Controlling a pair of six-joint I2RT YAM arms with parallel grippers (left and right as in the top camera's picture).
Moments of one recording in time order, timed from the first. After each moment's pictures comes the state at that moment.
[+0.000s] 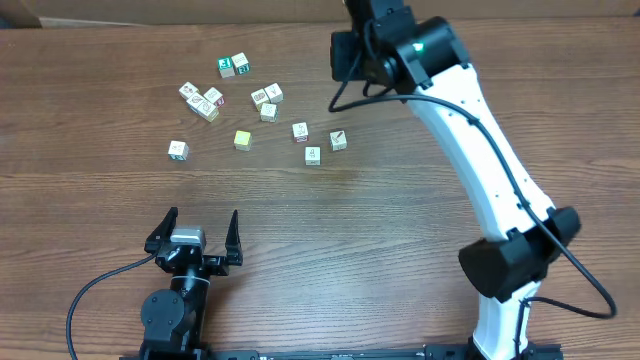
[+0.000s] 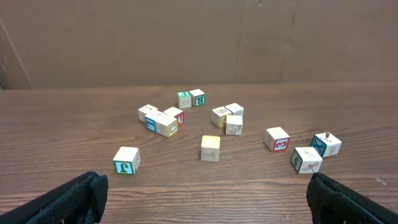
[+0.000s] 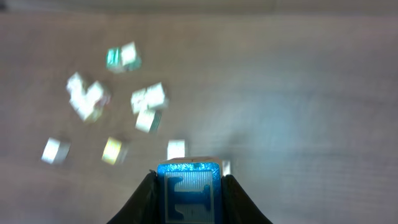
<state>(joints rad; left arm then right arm) -0.10 0.02 0.01 -0.08 -0.03 -0.02 0.49 2.04 2.29 -1.18 0.03 0.38</state>
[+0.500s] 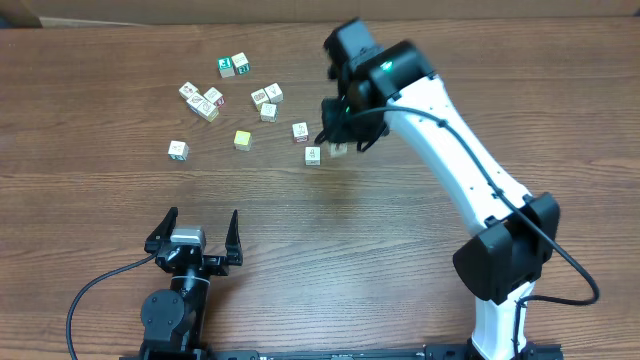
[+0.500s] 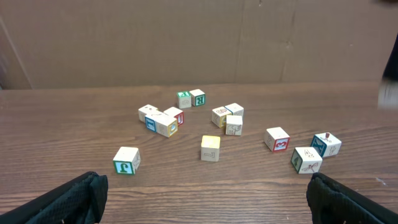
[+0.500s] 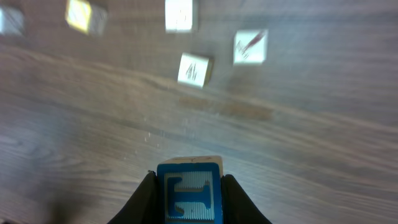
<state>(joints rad) -0.10 0.02 0.01 -0.08 -0.03 -0.02 0.55 2.06 2.02 -1.30 -0.14 0.39</state>
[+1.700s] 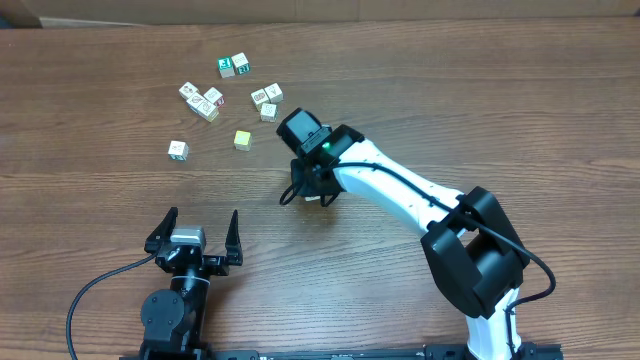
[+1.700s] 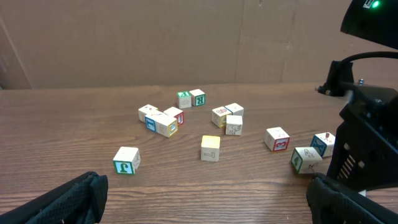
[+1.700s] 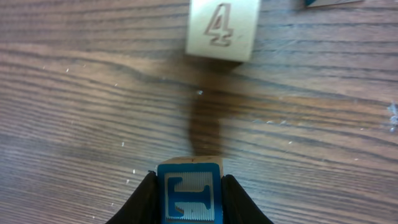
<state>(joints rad) -0.10 0.02 0.01 -0.08 -0.03 -0.02 0.74 2.06 1.58 -0.83 0.01 0.64</state>
